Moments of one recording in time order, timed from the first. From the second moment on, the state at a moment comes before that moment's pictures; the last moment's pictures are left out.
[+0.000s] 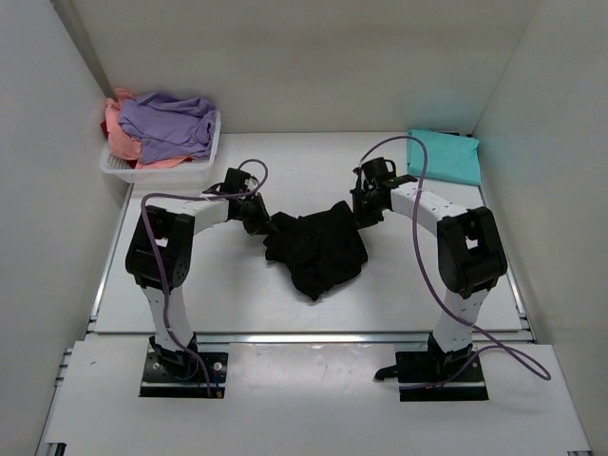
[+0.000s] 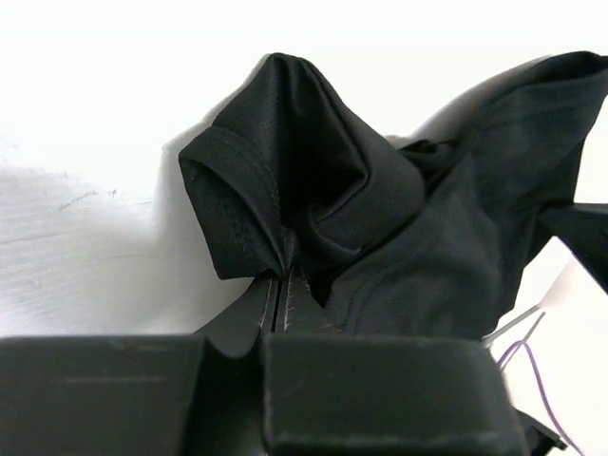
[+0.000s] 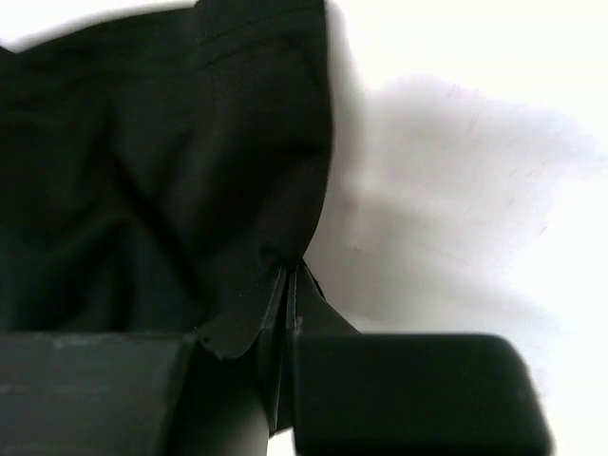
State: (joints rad) left arm -0.30 1.91 1.16 -0.28 0.40 -0.68; right arm 0.35 1.86 1.30 -0.53 -0.19 0.23
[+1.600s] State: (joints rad) left arm -0.08 1.92 1.67 -0.56 0.13 -0.74; right arm 0.08 1.64 1.49 -0.46 0.08 0.21
